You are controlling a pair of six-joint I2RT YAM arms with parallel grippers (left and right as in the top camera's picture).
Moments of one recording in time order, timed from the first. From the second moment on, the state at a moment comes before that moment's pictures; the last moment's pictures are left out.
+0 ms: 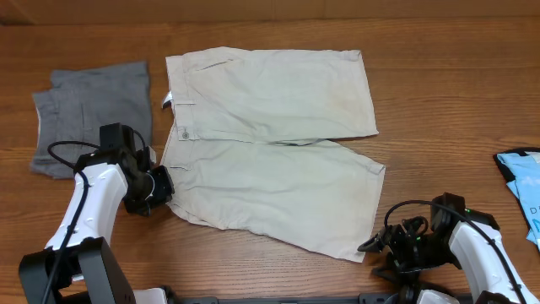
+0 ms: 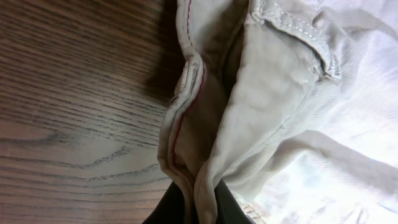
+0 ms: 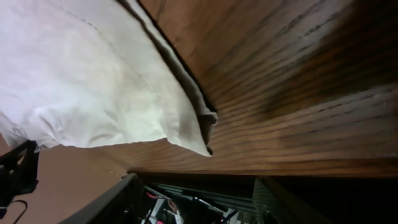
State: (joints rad) left arm 0.21 1.53 0.89 -0.89 0.18 -0.20; right arm -0.30 1.23 0.44 -1.13 -0.64 0.41
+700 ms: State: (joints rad) left arm 0.21 1.53 0.89 -0.88 0.18 -0.20; right arm -0.10 1.30 0.55 -0.99 -0.64 0.41
